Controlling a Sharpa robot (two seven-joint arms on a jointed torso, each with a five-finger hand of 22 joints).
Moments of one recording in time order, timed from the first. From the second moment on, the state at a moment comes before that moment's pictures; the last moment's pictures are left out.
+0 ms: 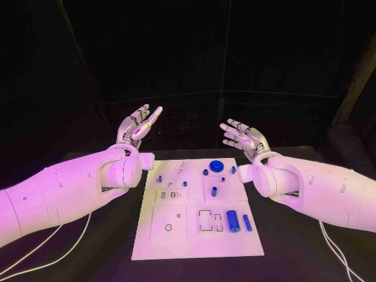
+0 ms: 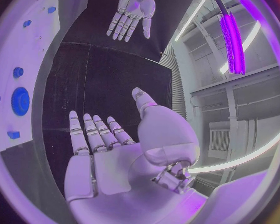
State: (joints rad) left arm 1.17 -0.65 -0.01 1.29 0.05 -0.58 0.52; left_hand 1.15 -0.01 0.06 0.22 0.04 0.24 0.14 0.03 0.03 0.19 0.17 0.02 0.03 0.34 0.20 0.06 0.05 0.13 0.08 0.28 0.01 0.02; right arm 1.12 -0.68 -0.03 1.33 -0.09 -0.49 0.41; right_hand 1.02 0.11 0.06 -0.08 0.31 0.30 0.14 0.04 0.04 0.38 0.21 0.06 0.04 0.42 0.20 0.08 0.04 0.10 0.44 0.28 0.09 0.07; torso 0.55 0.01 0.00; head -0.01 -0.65
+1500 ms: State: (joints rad) left arm 1.17 -0.87 -0.02 1.62 0.04 -0.43 0.54; left_hand 1.34 0.03 0.05 0.11 0.05 0.98 0.20 0.16 0.07 1.08 0.14 0.17 0.07 1.14 0.10 0.27 0.16 0.18 0.91 0.22 0.28 0.12; right arm 1.27 -0.68 -0.03 1.30 -1.38 -0.25 0.00; right_hand 1.27 -0.04 0.20 -0.27 0.21 1.05 0.15 0.07 0.07 1.19 0.09 0.06 0.06 1.46 0.00 0.32 0.21 0.17 1.06 0.10 0.75 0.39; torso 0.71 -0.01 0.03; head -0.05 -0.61
